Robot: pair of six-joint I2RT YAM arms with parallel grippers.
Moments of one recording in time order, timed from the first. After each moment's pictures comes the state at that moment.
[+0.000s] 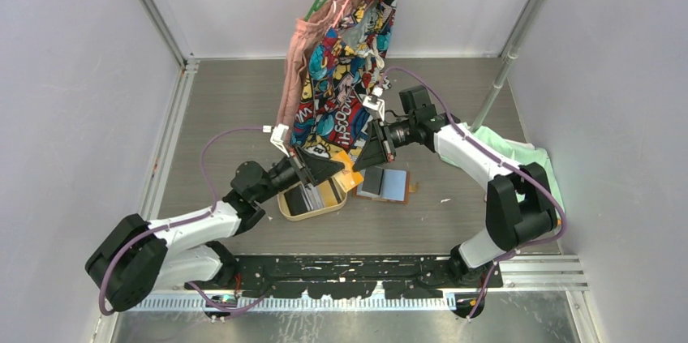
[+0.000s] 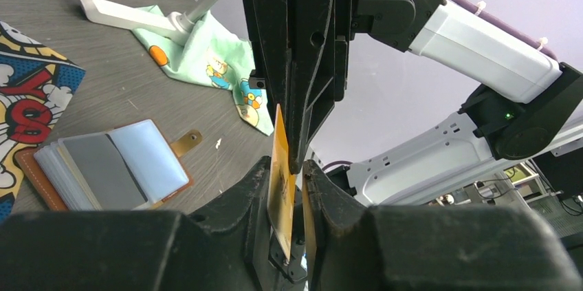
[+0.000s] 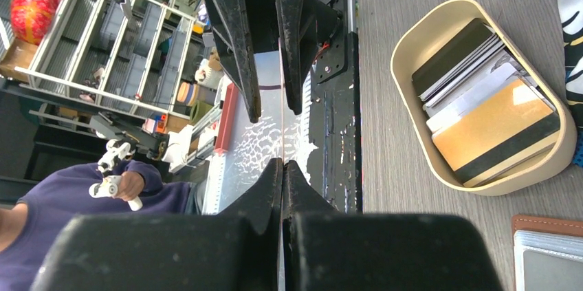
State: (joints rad) left arm -0.72 1.14 0.35 0.97 0.32 -0.97; right arm 0.39 1.54 1.08 -0.37 -1.41 0.10
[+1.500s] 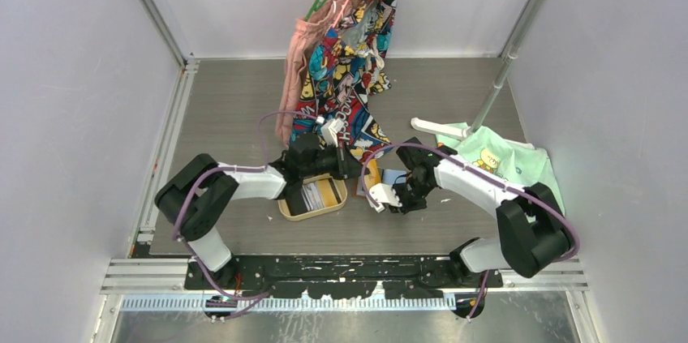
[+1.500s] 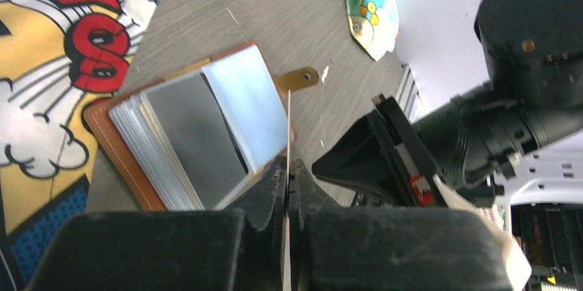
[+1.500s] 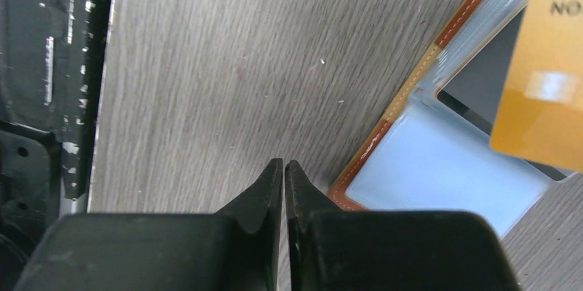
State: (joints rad) left arm -0.74 1.65 0.71 0.65 0.44 -0.79; right arm 0.50 1.36 0.77 -0.89 -0.50 -1.38
